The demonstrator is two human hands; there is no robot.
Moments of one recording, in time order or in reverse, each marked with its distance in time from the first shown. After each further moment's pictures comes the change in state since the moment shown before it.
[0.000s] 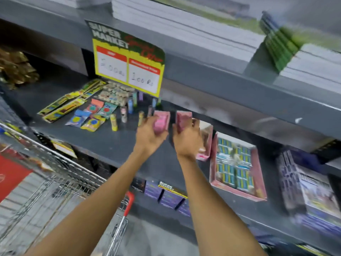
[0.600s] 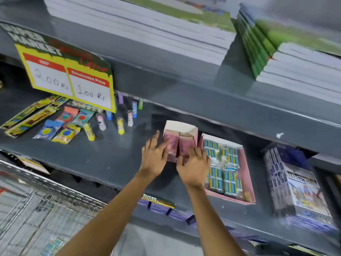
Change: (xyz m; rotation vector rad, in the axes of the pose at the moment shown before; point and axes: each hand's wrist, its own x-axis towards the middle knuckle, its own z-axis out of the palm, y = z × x) left_hand -0.021 -0.007 0.090 0.308 -0.290 0.140; right_hand -0.032 0.088 -0.020 -0.155 -0.076 0.026
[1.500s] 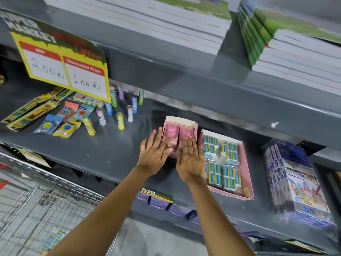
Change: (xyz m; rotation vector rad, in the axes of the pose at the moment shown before) left_hand -0.010 -0.011 0.010 0.179 -0.105 0.110; right_hand -0.003 0.017 0.017 -0.156 -0.321 -0.172
